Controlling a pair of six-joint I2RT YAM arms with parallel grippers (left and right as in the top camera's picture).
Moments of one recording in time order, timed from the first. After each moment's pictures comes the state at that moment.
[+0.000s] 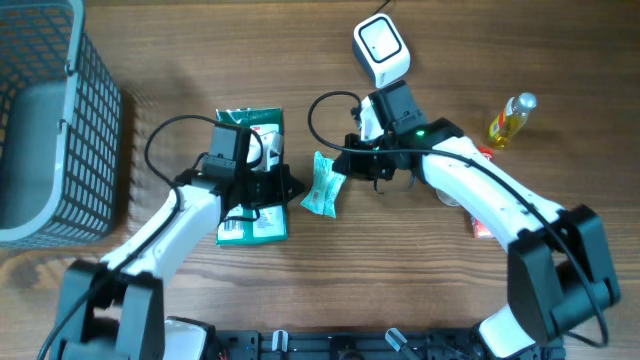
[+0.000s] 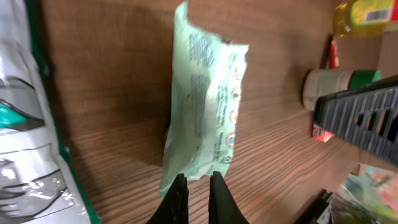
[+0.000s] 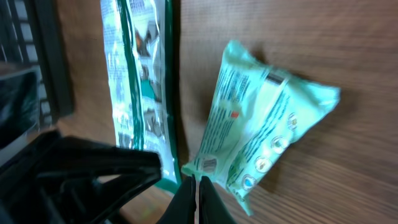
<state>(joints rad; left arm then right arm) -0.26 1.53 0.77 -0.35 0.61 -0.44 0.46 1.75 1.15 -0.52 -0.56 0.57</state>
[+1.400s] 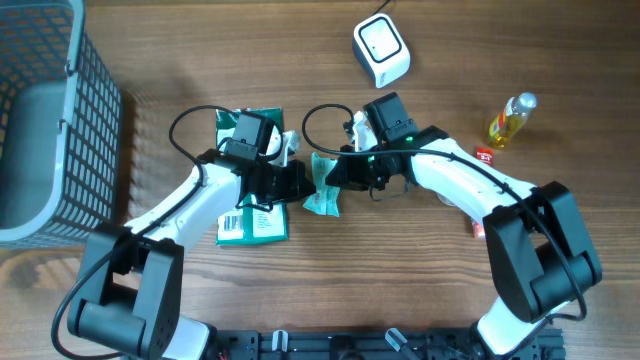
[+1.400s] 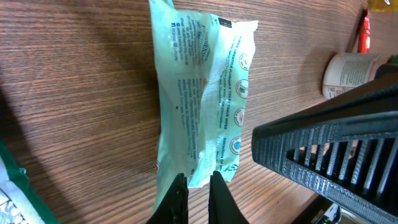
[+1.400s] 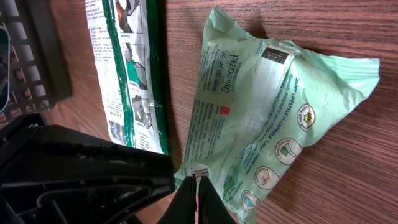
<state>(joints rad) -0.33 1.66 0.90 -0.46 0.57 -0.43 0.46 1.84 1.10 -0.44 -0.65 0.55</state>
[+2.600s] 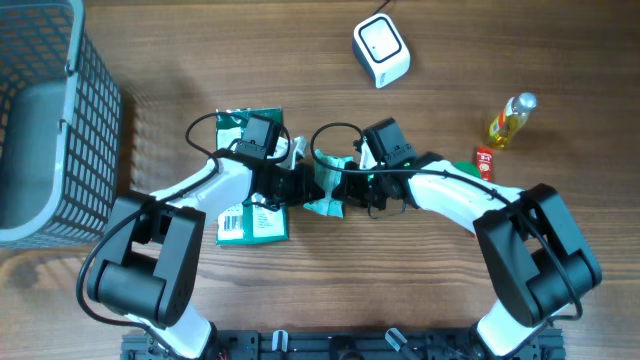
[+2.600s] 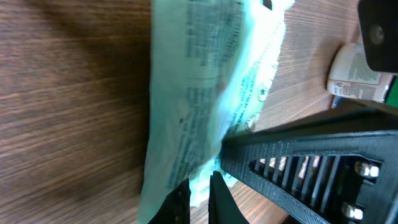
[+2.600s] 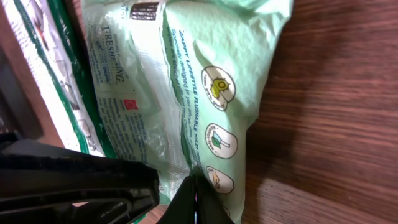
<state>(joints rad) -0.34 1.80 0.90 -0.37 0.65 -0.43 0.50 1.83 0.92 -0.25 -0.51 0.79</state>
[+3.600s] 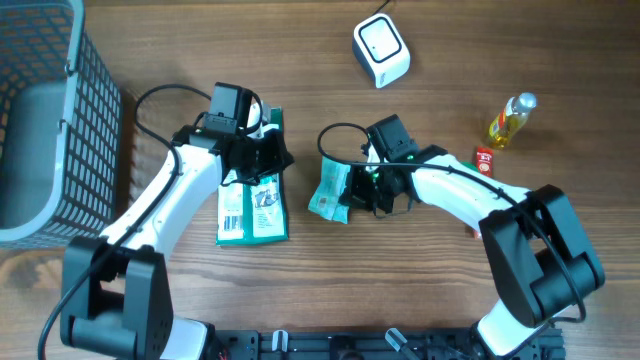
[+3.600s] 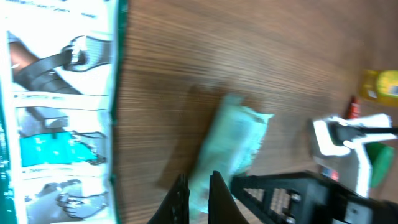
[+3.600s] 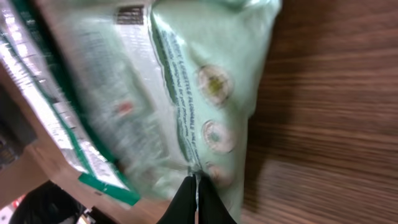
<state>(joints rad) -0.24 1.63 1.06 -0.60 0.44 -0.55 0.48 1.82 0.97 -0.41 -0.54 0.79</state>
